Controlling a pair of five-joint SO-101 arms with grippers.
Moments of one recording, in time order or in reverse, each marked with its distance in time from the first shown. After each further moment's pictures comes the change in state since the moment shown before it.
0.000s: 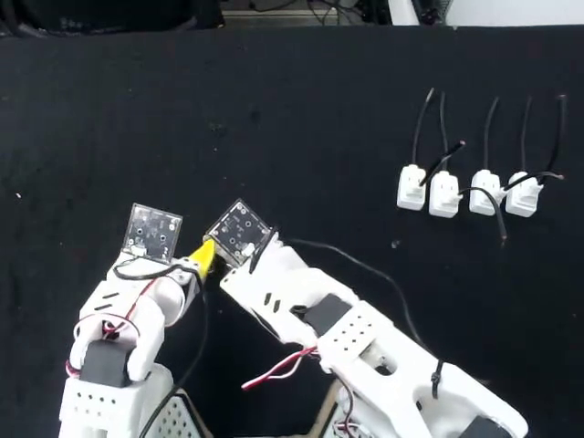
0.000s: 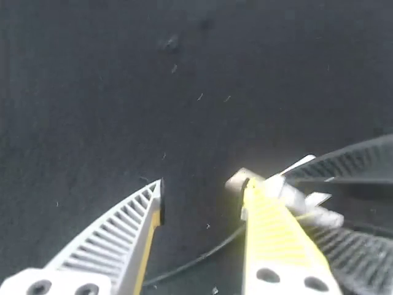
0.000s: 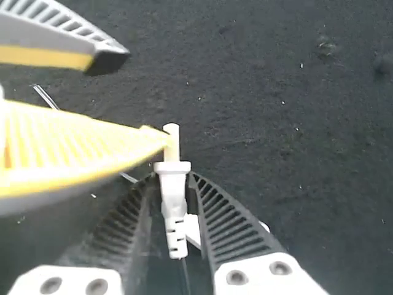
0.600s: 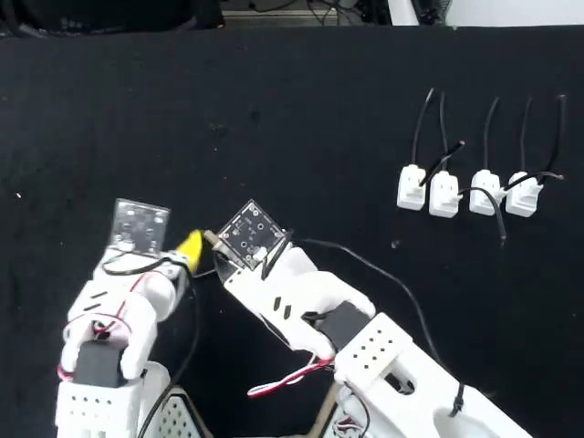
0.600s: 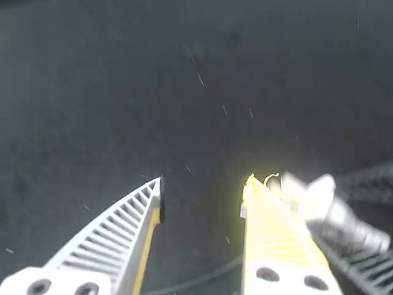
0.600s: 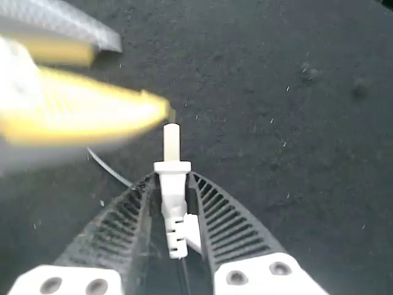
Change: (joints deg) left arm -4.2 0.7 -3.9 0.0 -0.2; right arm 0.0 -11.9 0.0 8.6 -0.2
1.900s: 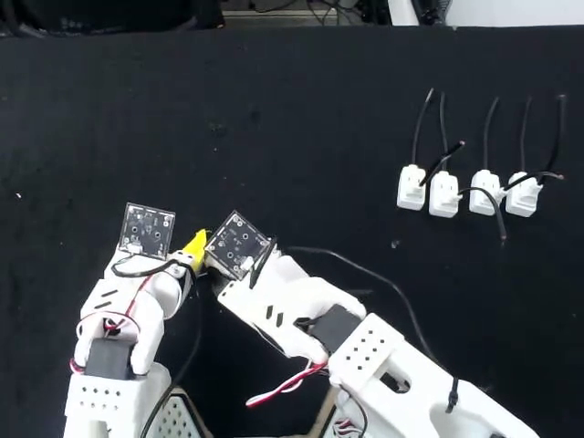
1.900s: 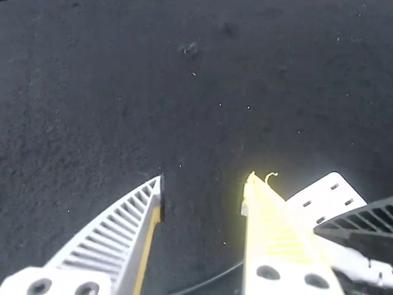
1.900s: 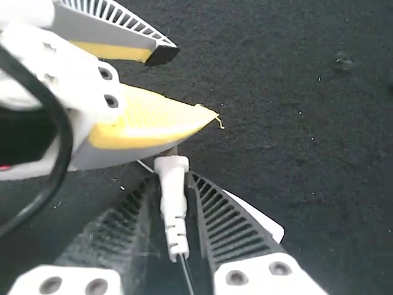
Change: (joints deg) left arm 1.4 -0.5 9.2 -8.5 0.3; right arm -3.4 1.7 0.0 0.4 0.2
